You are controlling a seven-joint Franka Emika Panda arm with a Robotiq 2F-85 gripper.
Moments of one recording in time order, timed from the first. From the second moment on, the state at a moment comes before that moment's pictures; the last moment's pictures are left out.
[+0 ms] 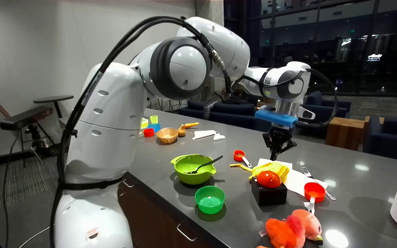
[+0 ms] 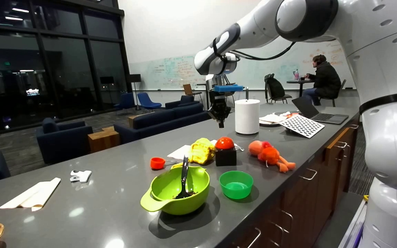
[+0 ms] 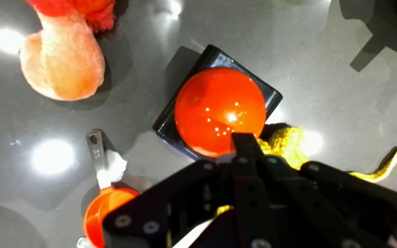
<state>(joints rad) -0.13 0.37 -0.09 -1.56 0.08 1.72 -0.08</state>
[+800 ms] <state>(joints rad) -0.12 0.21 -0.09 -1.69 0.06 1.88 -0.07</state>
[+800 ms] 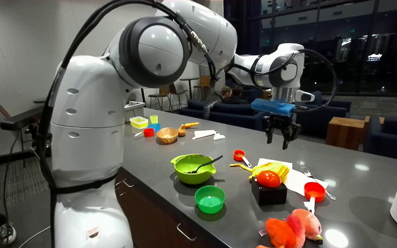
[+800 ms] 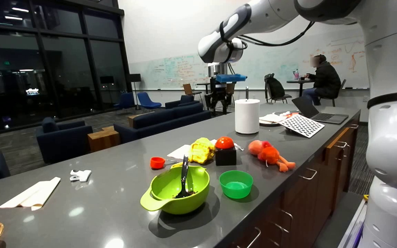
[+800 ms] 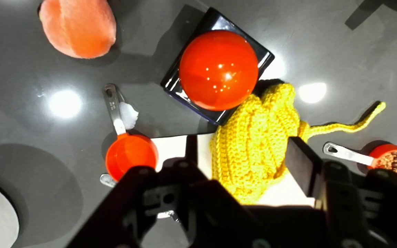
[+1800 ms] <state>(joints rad) -0.07 -0.08 -0.07 -2.06 0.03 1.88 -0.07</state>
